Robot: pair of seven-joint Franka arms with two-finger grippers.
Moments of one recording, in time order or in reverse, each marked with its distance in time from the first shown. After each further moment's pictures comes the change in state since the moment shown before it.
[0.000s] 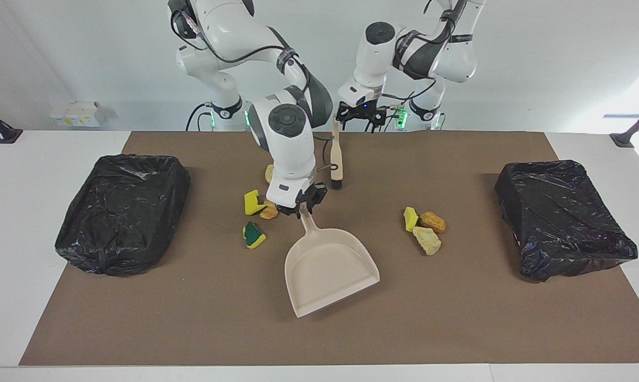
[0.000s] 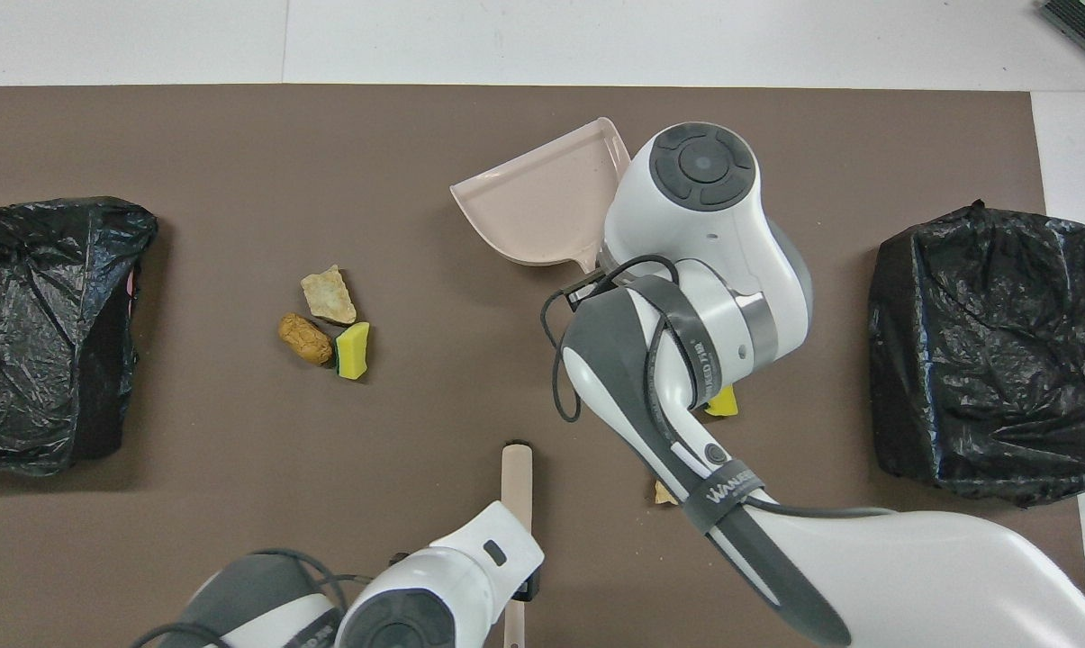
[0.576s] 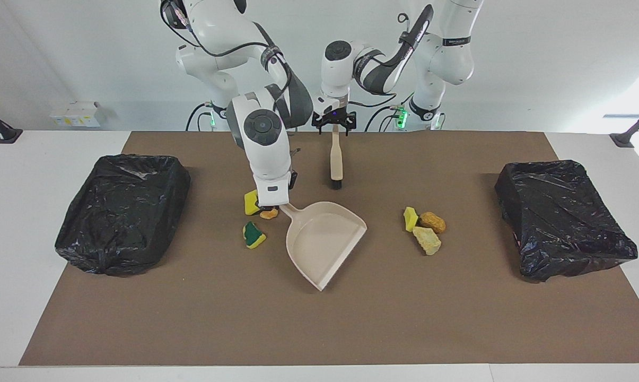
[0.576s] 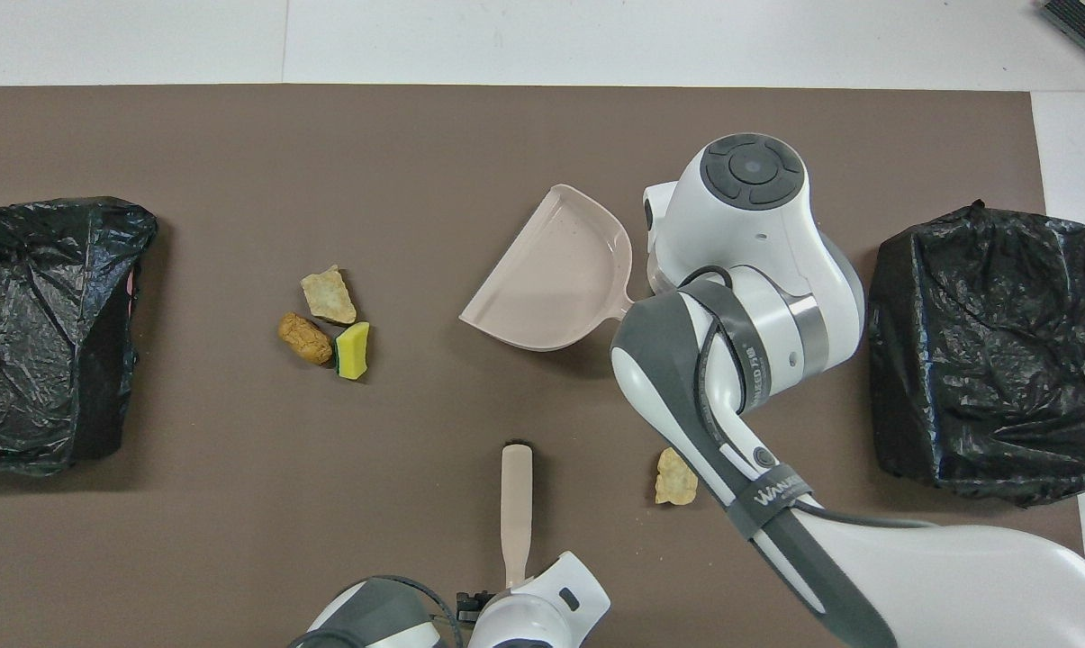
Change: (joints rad) left arm -0.156 0.121 0.001 -0.020 0.000 0.104 -0.118; right arm -0.046 -0.067 -0.004 -0.119 -0.013 -0.081 -0.569
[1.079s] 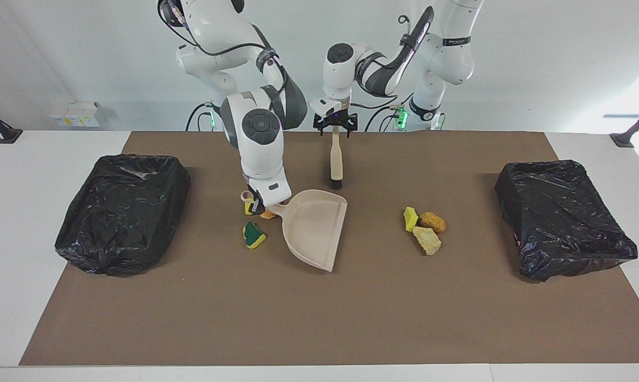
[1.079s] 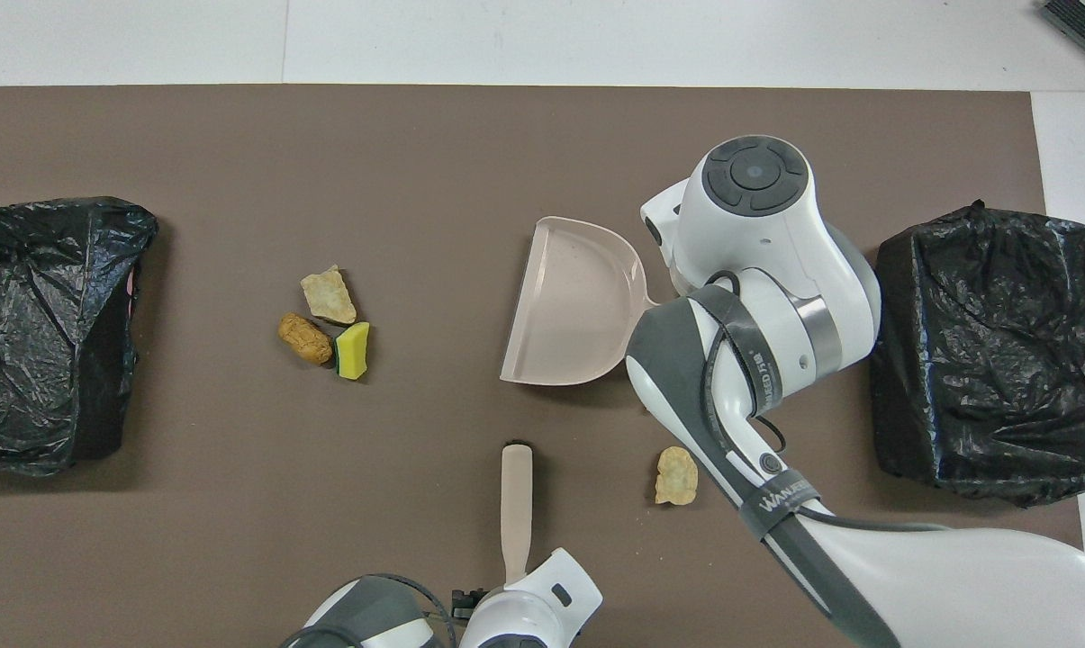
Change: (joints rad) left arm 0.000 0.000 0.009 -0.024 0.000 0.023 0.000; right arm -0.014 -0.010 0.001 -0.011 -0.136 -0.004 -0.297
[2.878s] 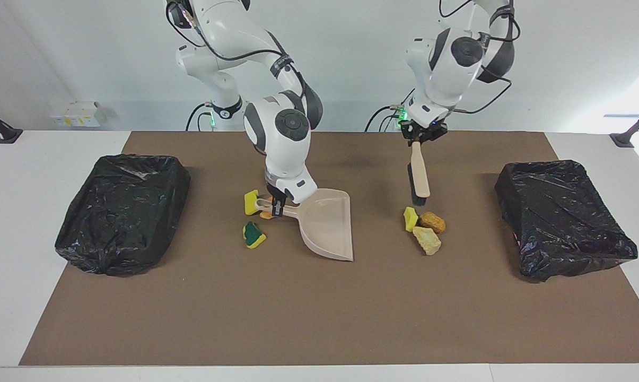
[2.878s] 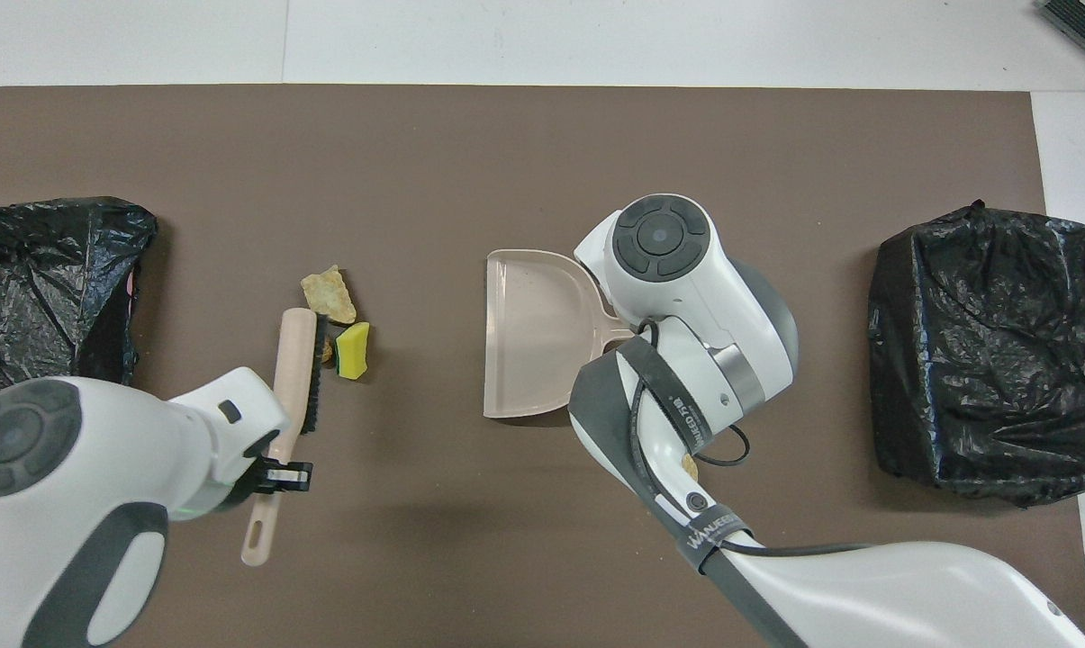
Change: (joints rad) left arm 0.722 -0.184 0.044 0.141 0.044 -0.401 0.674; right arm 0.095 0.021 0.008 -0.060 -0.071 0.138 -0.069
